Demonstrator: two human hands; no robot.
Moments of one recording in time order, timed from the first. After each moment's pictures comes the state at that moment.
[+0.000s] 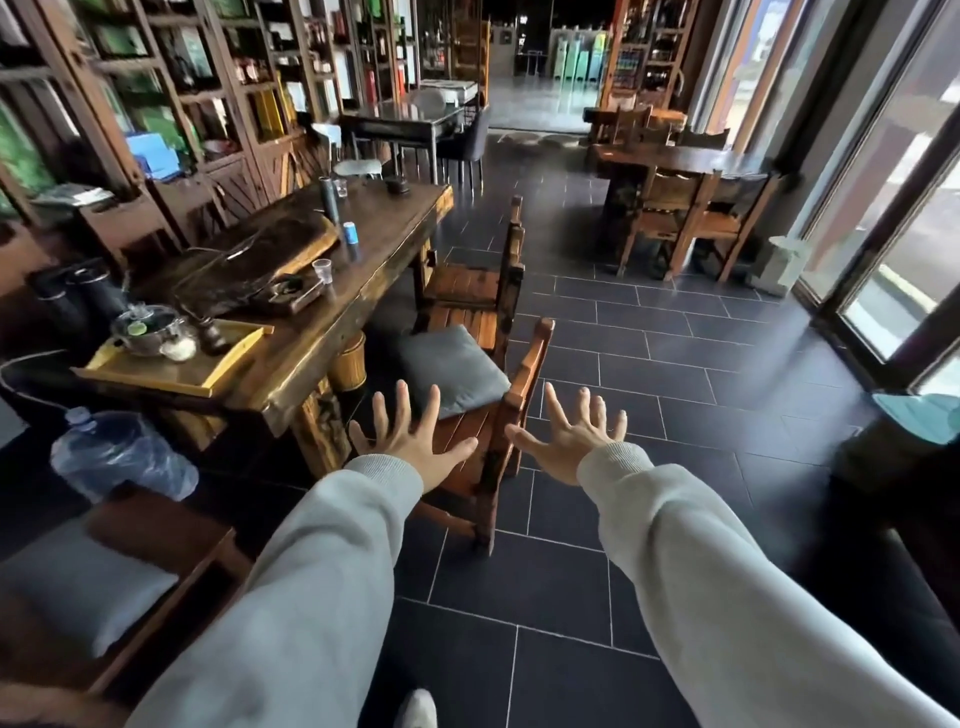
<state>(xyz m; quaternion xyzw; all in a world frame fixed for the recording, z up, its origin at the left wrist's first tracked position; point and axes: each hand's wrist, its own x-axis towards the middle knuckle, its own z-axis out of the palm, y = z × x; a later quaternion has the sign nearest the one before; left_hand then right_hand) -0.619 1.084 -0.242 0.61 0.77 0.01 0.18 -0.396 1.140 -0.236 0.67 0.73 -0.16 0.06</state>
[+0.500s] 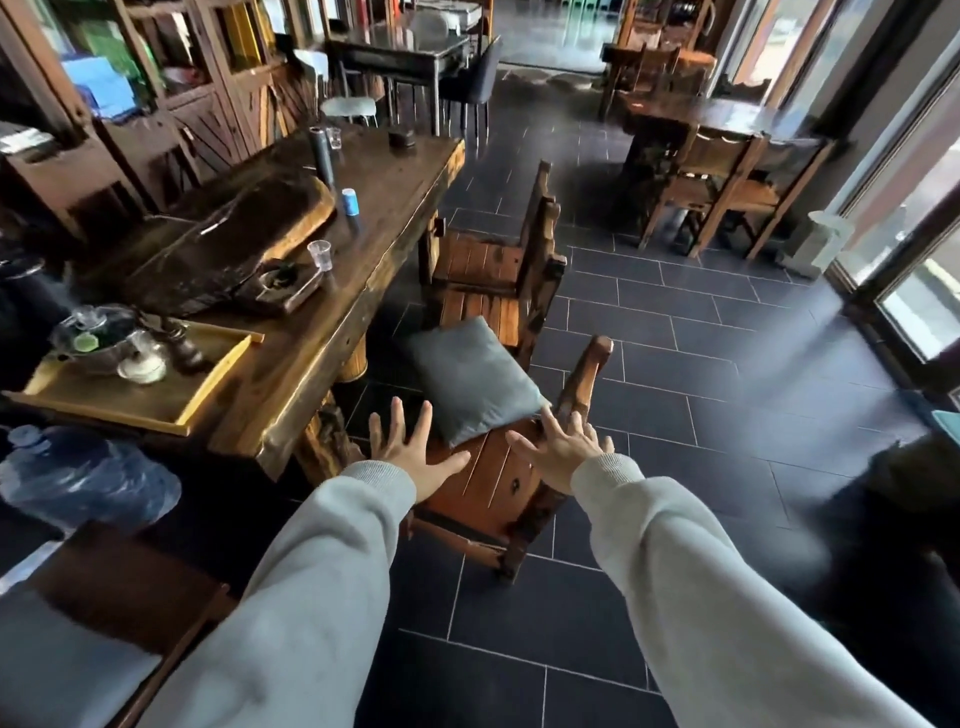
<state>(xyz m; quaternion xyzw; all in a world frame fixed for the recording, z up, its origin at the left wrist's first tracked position) -0.775 1.295 -0.291 0.57 0.77 0.01 0.29 -0.549 1.356 -0.295 0.68 0.69 -0.24 0.08</state>
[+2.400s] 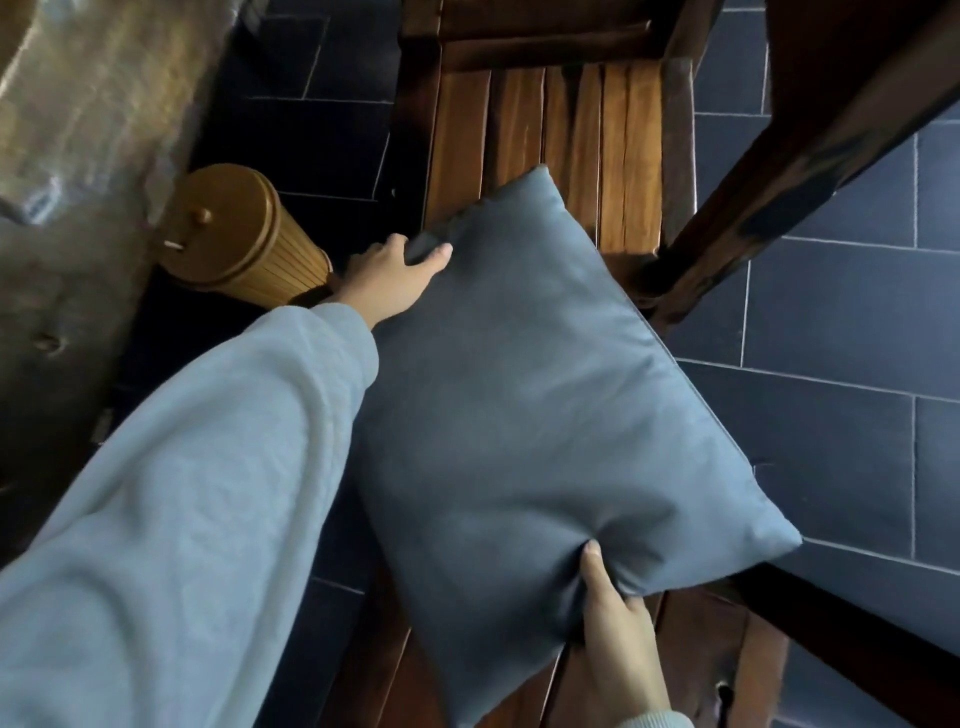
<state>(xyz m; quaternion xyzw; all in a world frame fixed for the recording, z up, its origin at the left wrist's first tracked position) -0.924 2.092 -0.815 0.49 0.82 -0.03 0.29 -0.648 1.810 -0.850 0.75 -0.02 -0.61 -0.26</state>
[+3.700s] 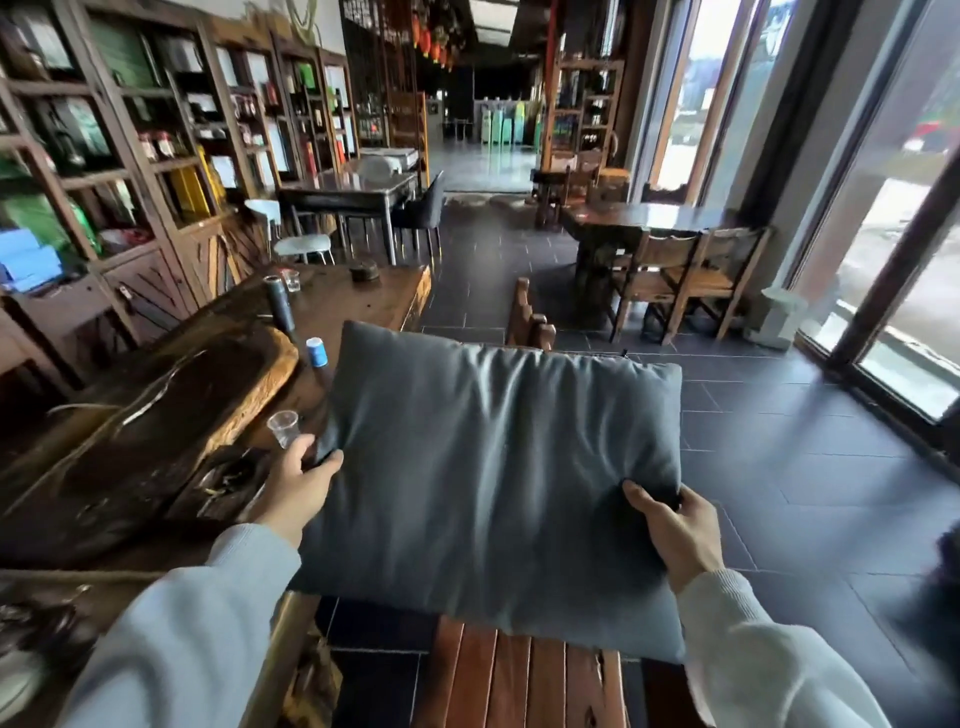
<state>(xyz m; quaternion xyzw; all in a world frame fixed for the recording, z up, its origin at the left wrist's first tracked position) -1.022 1.655 -0.296 0.42 0.72 0.46 0.32 -0.592 1.626 -0.331 0.69 0.35 -0.36 -0.51</state>
